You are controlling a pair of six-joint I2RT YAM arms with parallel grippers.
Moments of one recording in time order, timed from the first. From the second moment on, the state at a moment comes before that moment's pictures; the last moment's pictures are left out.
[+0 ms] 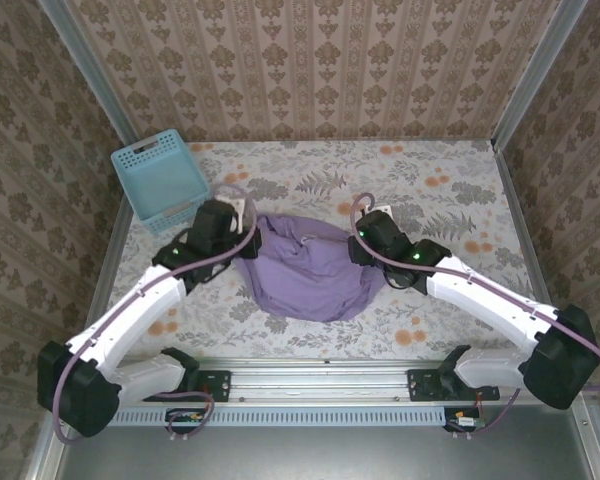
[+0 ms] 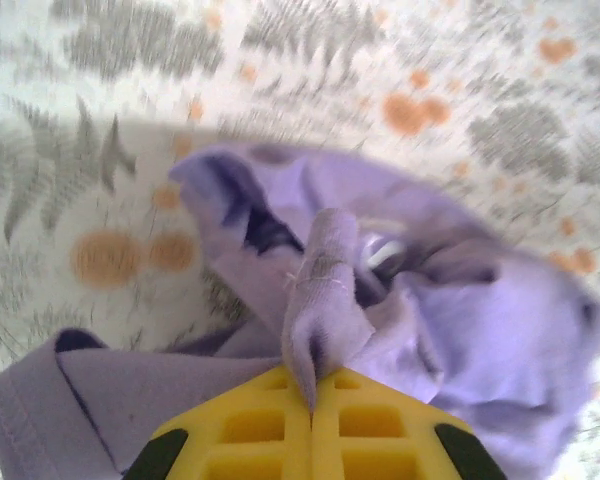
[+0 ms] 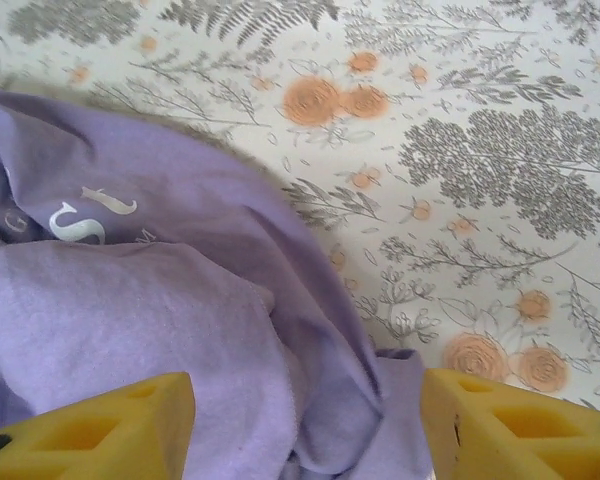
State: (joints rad) left arm -0.56 1.12 0.95 -0.49 0.07 -0.41; right arm 0.68 1.23 0.94 -0.54 0.38 0.46
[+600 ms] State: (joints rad) left arm -0.81 1.29 1.20 -0.42 0.10 -0.33; right arm 0.62 1.08 0.82 -0.48 0.36 0.51
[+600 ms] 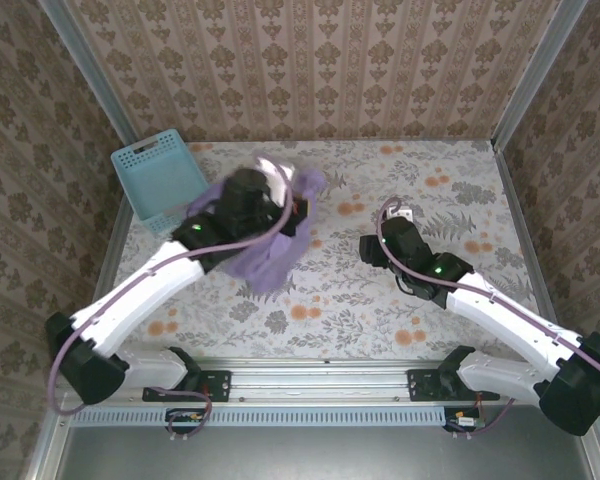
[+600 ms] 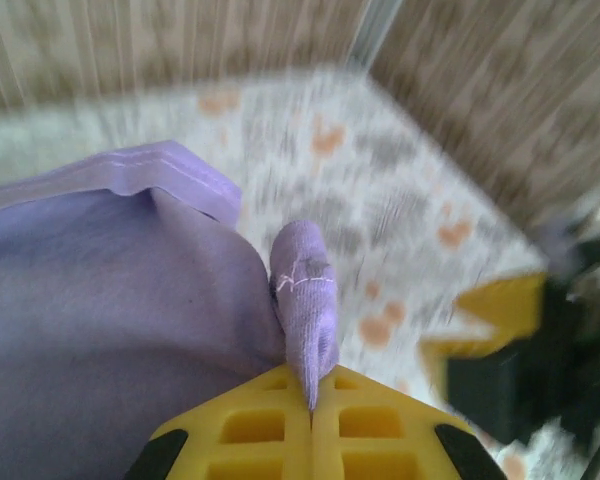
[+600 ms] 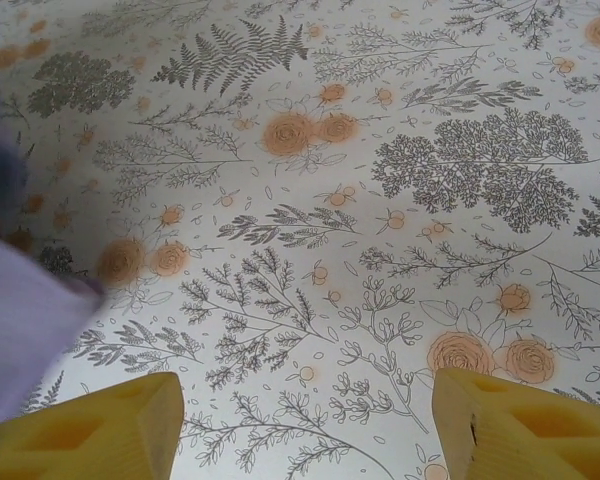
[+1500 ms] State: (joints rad) left arm -0.82 1.70 1.16 -0.50 0.06 -0.31; right arm 0.57 1.35 0.70 -0.37 0.12 0.80
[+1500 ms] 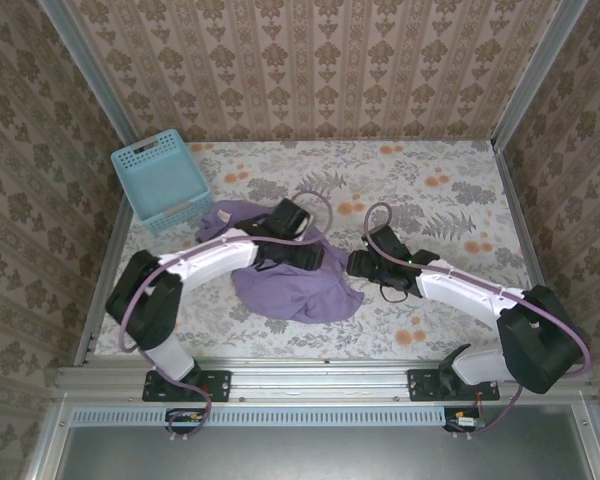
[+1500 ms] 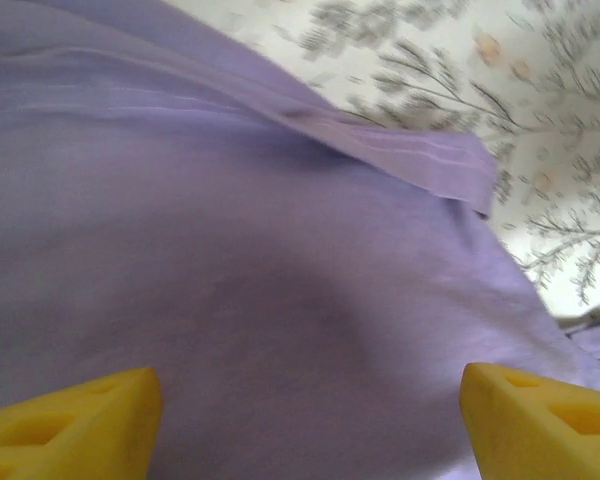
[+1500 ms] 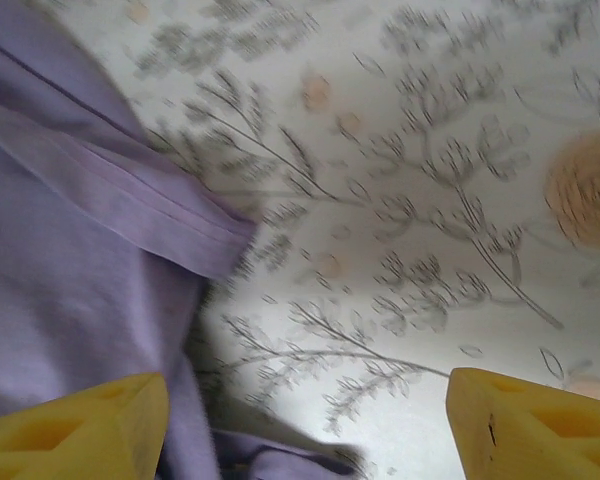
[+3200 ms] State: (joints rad) left arm -0.84 1.47 0.93 -0.31 0.13 -0.39; right arm 0.76 1.38 0.57 0.10 -0.07 0.81
